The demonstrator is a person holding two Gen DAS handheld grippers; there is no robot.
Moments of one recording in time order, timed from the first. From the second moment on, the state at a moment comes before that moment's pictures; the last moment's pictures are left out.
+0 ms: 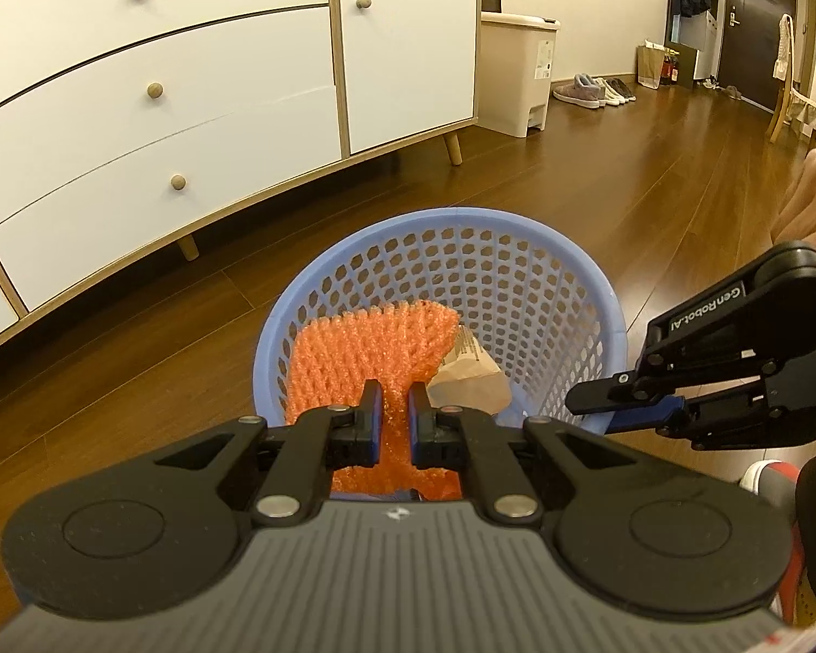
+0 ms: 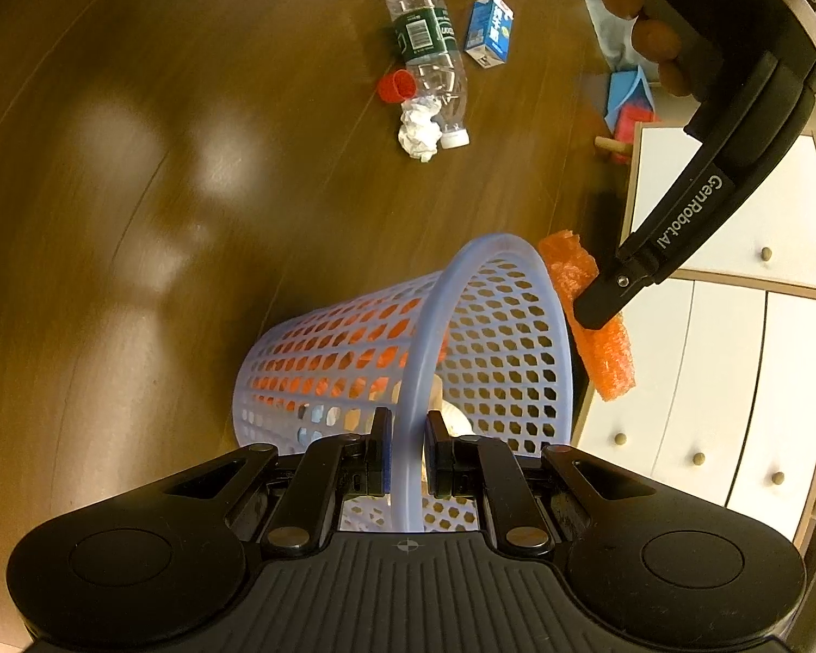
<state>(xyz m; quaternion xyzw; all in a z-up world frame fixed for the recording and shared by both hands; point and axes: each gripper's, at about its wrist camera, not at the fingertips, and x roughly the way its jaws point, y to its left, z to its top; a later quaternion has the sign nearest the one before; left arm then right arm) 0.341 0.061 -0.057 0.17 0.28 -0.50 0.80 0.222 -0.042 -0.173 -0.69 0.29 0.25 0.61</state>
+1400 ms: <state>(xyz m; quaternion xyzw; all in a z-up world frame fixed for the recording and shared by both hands) 0.352 0.049 -0.072 0.20 0.29 -0.50 0.79 0.170 -0.060 -0.196 -0.78 0.20 0.30 0.51</state>
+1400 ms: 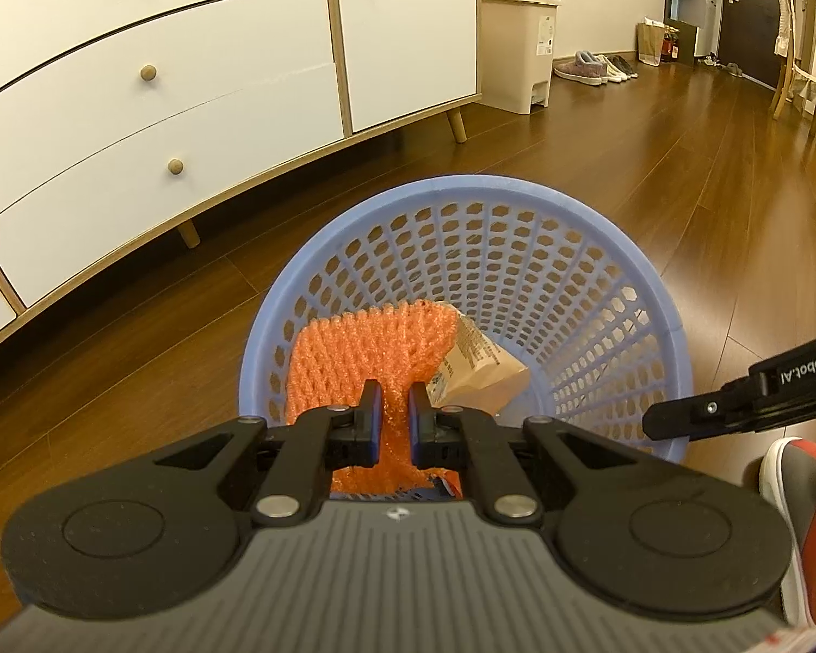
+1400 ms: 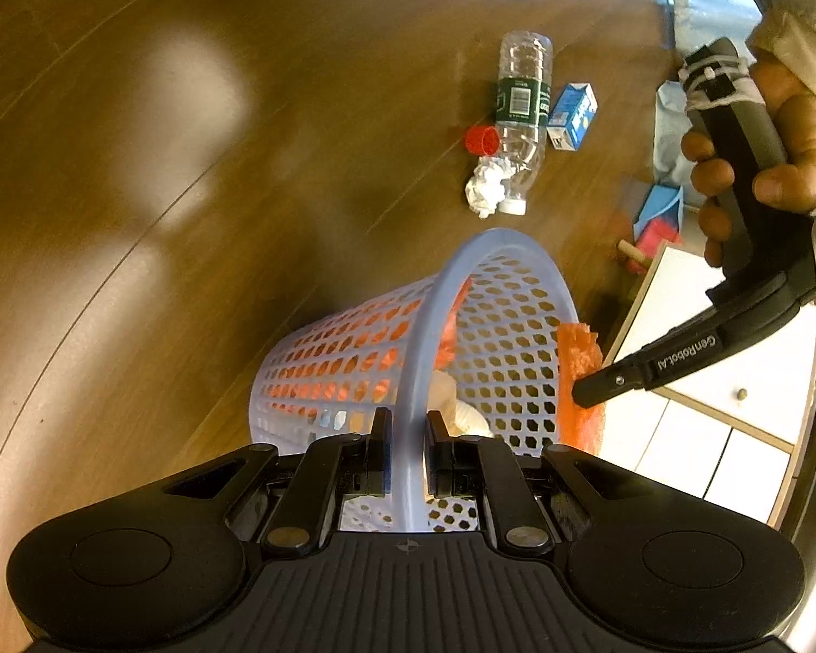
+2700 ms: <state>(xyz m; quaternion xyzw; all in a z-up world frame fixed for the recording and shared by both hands) 0.402 0.291 -0.144 0.20 0.41 -0.25 0.85 0.191 -0.052 -0.190 -0.74 0.26 0.27 0.57</state>
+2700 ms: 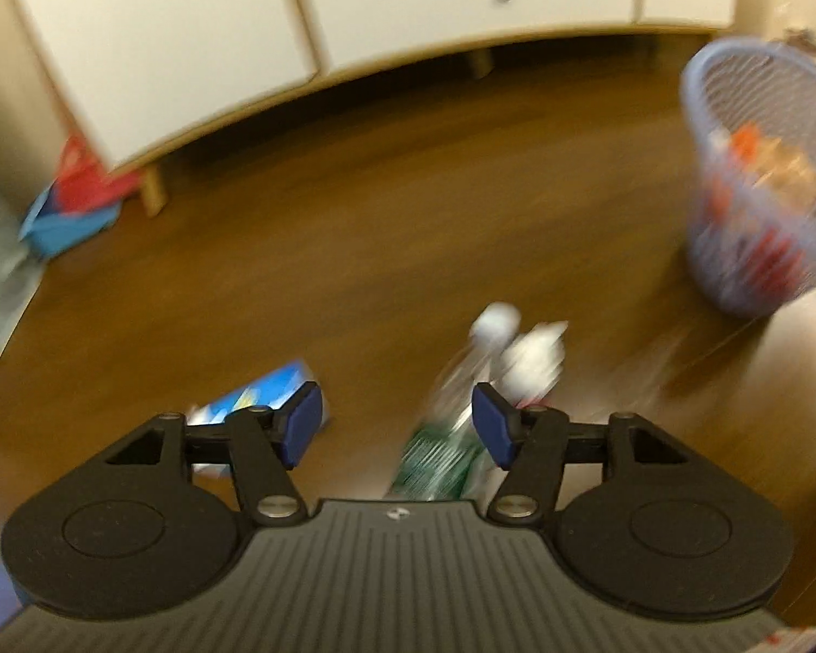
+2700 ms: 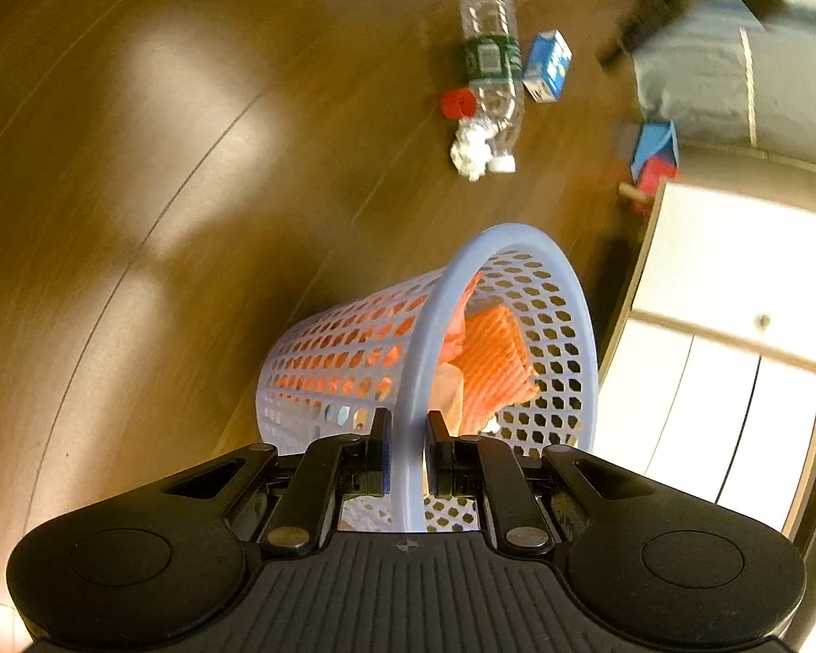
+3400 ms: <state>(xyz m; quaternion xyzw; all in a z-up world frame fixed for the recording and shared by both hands) 0.403 0.238 -0.250 0.31 0.44 -0.31 0.78 0.212 -0.059 -0.189 -0.69 0.32 0.24 0.60</state>
